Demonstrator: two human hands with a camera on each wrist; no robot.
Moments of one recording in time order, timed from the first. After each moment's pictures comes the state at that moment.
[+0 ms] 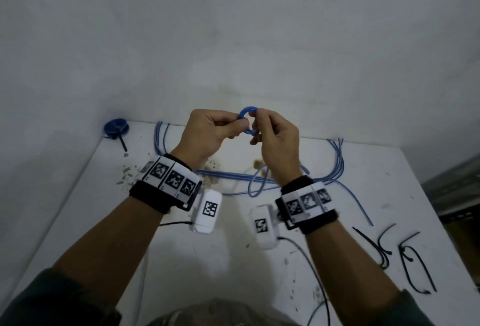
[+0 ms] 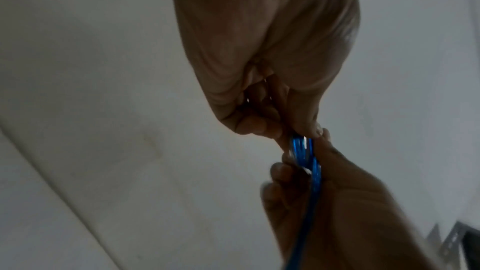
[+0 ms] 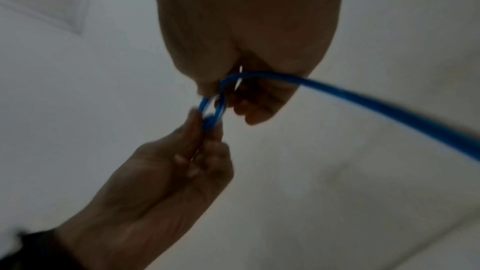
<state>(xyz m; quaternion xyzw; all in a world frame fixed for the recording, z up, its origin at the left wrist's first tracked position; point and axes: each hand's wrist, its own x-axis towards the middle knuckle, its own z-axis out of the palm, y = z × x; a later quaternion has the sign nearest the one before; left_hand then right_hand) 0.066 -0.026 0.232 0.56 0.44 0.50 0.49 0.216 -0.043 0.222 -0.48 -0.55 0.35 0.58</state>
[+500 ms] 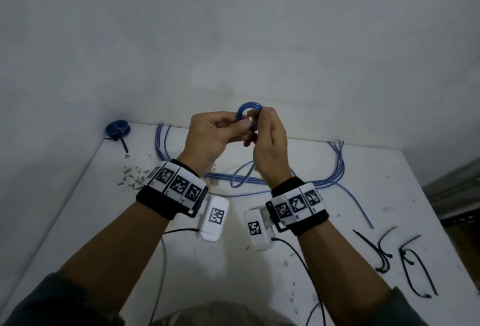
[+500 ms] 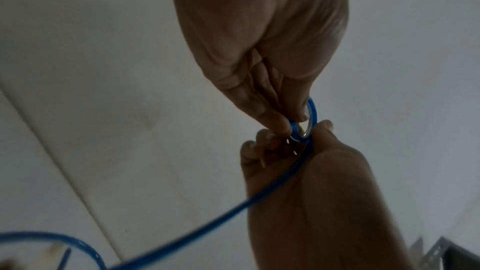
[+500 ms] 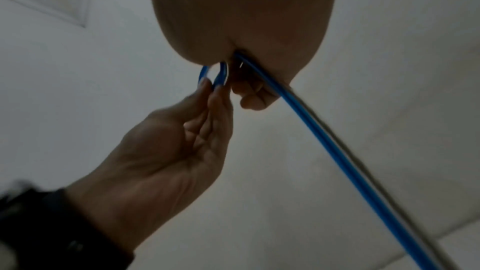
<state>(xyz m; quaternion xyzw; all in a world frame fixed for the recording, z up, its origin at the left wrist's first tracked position) 0.079 -0.038 0.236 0.47 0.40 0.55 0.56 0.197 -0.043 0.222 -0.45 -0.56 0.35 0.60</state>
